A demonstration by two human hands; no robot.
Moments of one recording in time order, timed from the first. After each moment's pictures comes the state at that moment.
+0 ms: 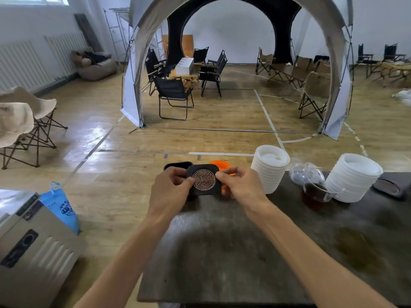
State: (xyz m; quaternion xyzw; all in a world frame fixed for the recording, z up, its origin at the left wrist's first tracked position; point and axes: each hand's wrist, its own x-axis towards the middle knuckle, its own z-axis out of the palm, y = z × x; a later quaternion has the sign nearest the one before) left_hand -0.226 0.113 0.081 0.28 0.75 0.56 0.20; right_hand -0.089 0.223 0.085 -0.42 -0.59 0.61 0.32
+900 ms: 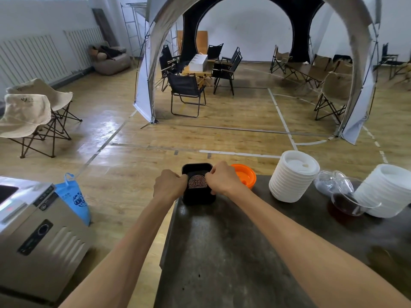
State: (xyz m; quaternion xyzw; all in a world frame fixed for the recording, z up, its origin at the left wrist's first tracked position) left_hand -0.315 0.140 0.045 0.23 0.89 0.35 0.19; right_hand -0.199 0.240 0.066 -0.45 -0.81 0.37 0.08
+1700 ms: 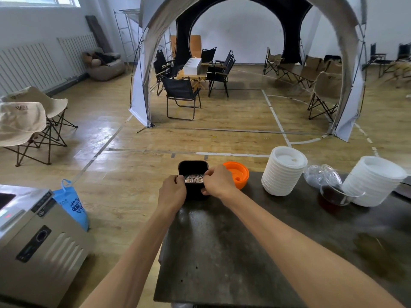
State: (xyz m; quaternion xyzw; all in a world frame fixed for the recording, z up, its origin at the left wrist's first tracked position) left_hand -0.280 0.128 0.034 0.23 0.84 0.46 0.19; right_hand -0.183 0.221 0.059 -0.46 -0.74 0.47 0.16
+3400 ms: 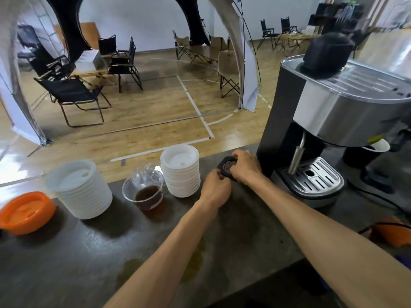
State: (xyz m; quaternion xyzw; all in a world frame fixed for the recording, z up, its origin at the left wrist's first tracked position) left_hand 0.187 0.423 0.023 0.45 0.69 0.37 0.43; right_hand 0.282 0.521 0.012 -0.65 -0.72 0.20 0.15
